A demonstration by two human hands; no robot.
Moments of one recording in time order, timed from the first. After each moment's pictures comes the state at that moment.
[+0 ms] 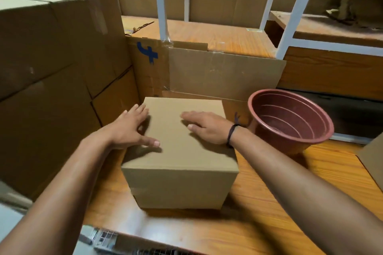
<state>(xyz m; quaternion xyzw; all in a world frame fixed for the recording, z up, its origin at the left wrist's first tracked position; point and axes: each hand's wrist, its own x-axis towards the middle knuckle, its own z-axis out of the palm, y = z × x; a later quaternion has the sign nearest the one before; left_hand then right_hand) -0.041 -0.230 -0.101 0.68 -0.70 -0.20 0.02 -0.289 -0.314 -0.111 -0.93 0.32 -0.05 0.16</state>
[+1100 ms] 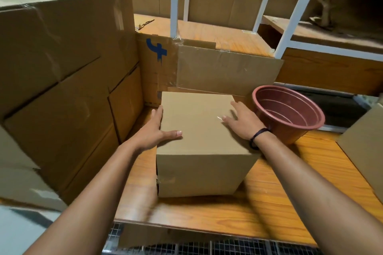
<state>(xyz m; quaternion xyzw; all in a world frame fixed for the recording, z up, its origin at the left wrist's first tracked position) -0.019 -0.214 -0.151 0.59 -0.63 -0.40 0.29 -0.309 -0.284 -0.126 -0.75 0.63 -0.15 0.13</state>
